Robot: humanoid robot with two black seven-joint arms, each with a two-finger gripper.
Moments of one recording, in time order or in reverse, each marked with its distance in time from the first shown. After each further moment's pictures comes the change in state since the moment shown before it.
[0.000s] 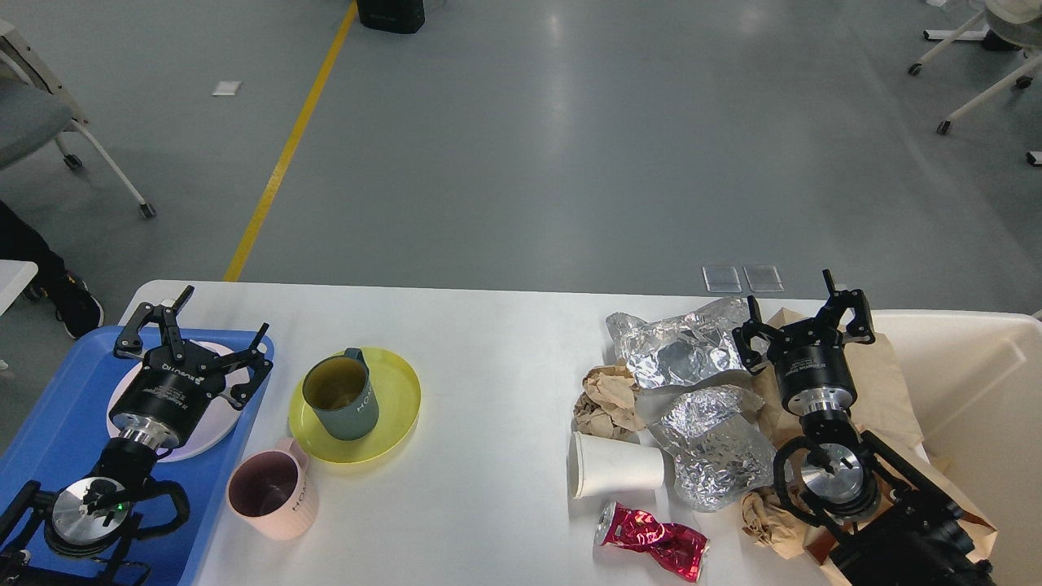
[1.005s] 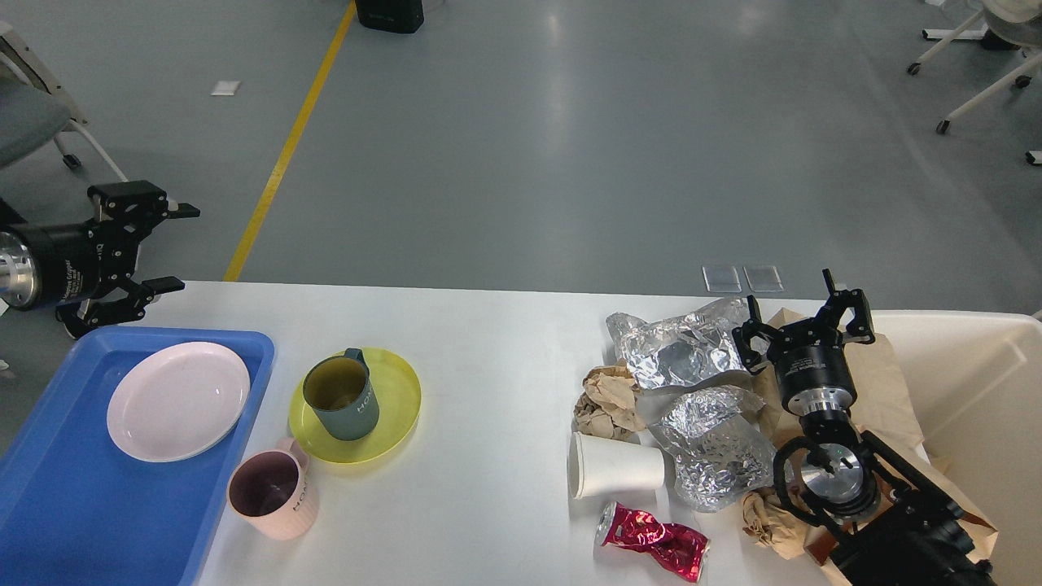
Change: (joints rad) left arm -1.056 0.775 1.607 0.005 -0.016 -0.102 0.000; right arm 0.000 0.000 0.000 0.002 0.000 0.000 0.001
